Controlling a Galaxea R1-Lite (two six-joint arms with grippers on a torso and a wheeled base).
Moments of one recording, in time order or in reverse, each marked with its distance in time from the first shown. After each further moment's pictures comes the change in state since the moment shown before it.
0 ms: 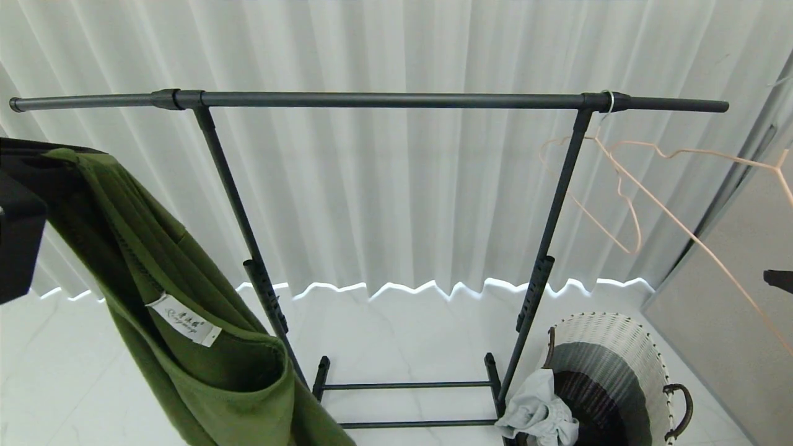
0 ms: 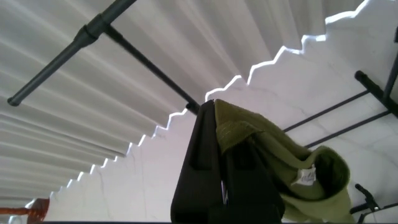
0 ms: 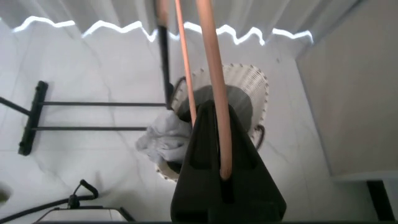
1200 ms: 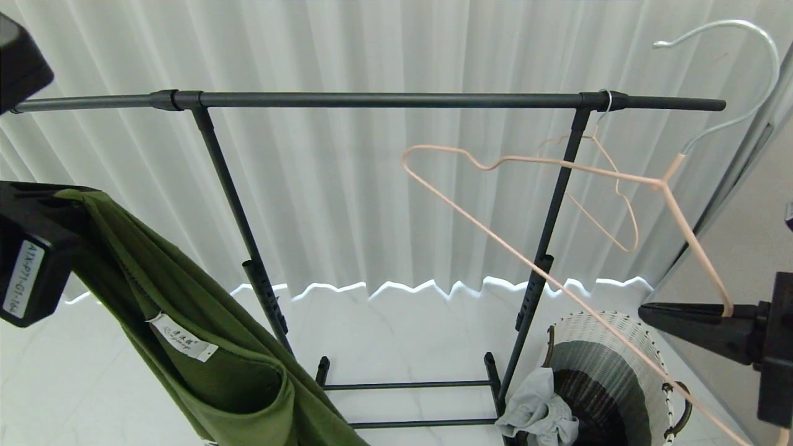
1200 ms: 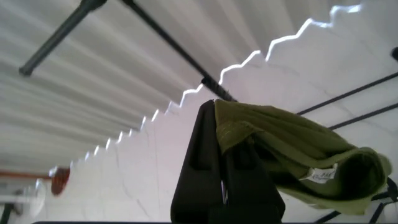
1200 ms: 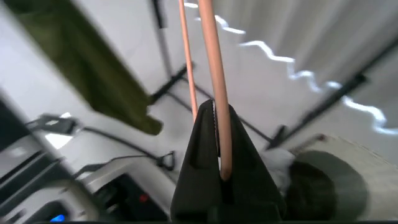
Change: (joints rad) left arm 0.138 -0.007 0.100 -0.001 0.001 -0.046; right arm 0.769 -0.043 -0.003 0.000 0.003 0.039
